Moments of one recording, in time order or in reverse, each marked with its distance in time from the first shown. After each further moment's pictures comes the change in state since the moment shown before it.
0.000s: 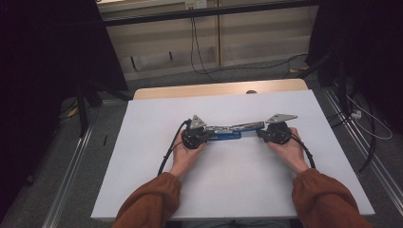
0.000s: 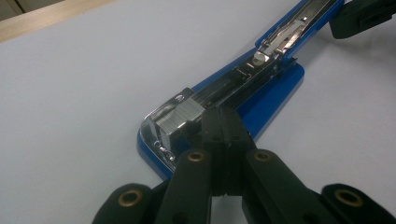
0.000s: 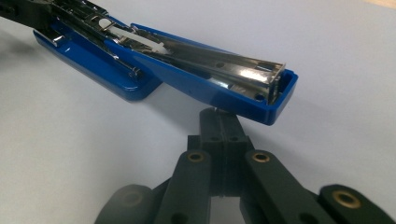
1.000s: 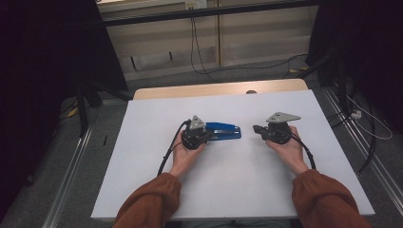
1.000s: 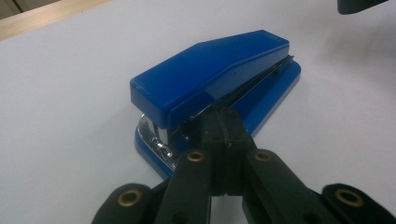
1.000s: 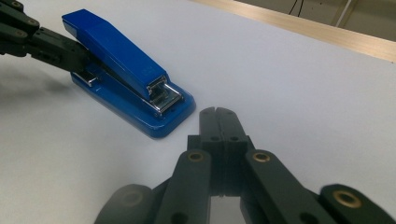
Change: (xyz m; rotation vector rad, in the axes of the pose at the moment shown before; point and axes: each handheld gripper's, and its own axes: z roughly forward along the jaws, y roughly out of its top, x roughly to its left) left arm -0.001 -0.001 -0.002 -0.001 0.001 0.003; right arm 0.007 0.007 -0.008 -0.143 0.031 -0.023
